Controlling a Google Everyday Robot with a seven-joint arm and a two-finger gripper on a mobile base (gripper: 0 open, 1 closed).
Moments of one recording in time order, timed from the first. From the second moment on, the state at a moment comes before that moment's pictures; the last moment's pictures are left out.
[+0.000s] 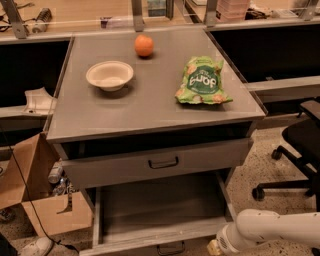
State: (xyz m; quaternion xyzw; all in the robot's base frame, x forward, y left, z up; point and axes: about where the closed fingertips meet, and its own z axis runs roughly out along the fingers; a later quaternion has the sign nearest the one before) arm 0.366 -0.208 0.368 -0.18 0.97 0.16 0.05
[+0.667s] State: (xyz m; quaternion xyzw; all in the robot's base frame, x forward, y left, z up) arm 0.399 -0.185 0.400 -0.19 0.96 0.18 0.10
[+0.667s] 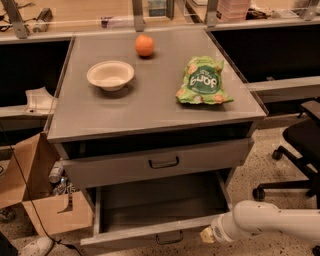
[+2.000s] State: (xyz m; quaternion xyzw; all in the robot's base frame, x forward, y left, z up) arm 0.424 -0.173 0.411 -0.18 0.96 0.19 0.14
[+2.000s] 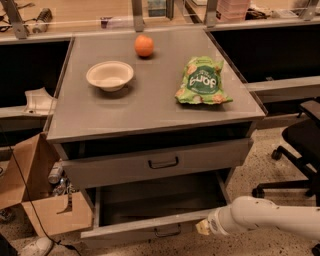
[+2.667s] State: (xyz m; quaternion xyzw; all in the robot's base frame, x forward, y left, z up) arm 0.439 -0.162 0.403 -0.18 0.95 0.19 0.15
